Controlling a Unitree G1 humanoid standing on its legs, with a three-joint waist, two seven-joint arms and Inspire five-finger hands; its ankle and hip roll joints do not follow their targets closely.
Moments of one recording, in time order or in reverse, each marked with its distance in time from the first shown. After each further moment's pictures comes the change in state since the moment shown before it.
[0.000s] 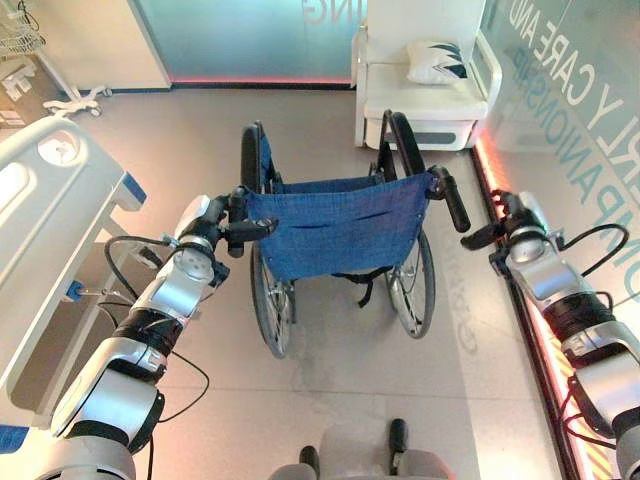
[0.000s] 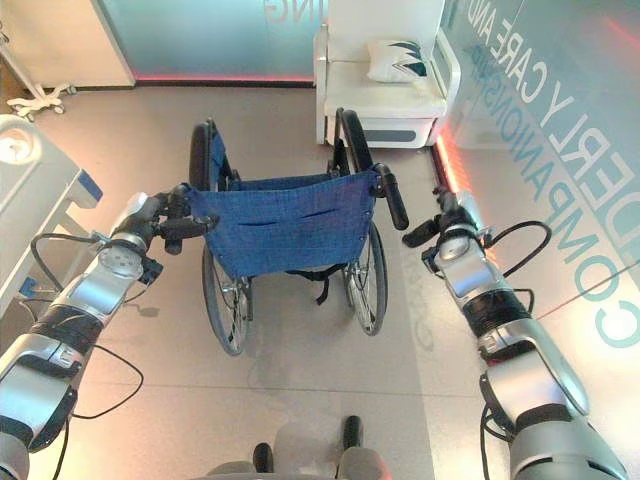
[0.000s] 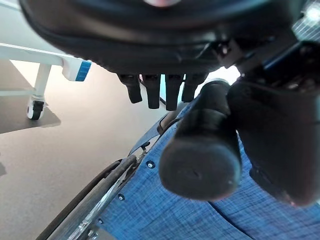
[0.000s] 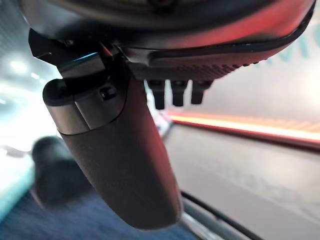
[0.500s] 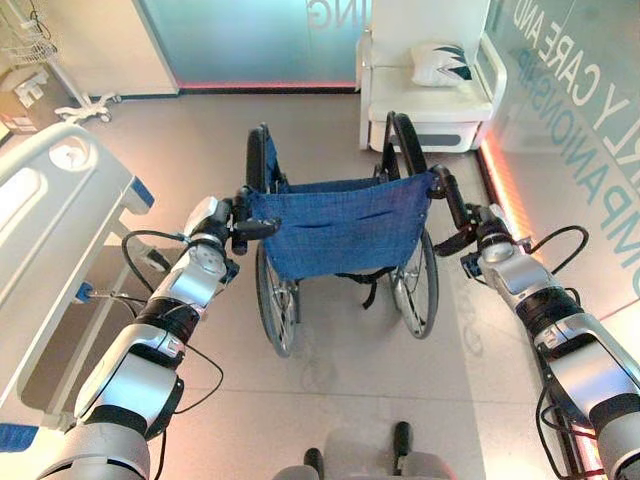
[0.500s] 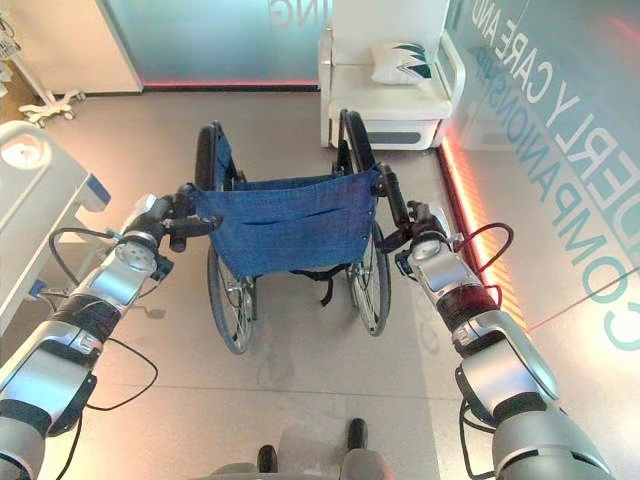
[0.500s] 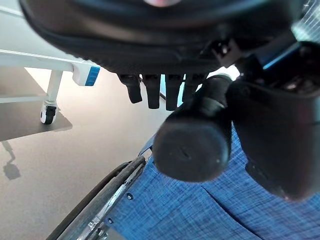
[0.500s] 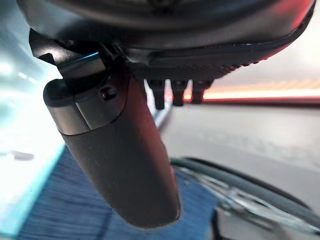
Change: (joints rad) left arm -0.049 -0.057 -0.021 0.076 0.028 0.031 0.023; right arm -0.058 0.065 0.026 -0.033 0.153 0.003 -0.094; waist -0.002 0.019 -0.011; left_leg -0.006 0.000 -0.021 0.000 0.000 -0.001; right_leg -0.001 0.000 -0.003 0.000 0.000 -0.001
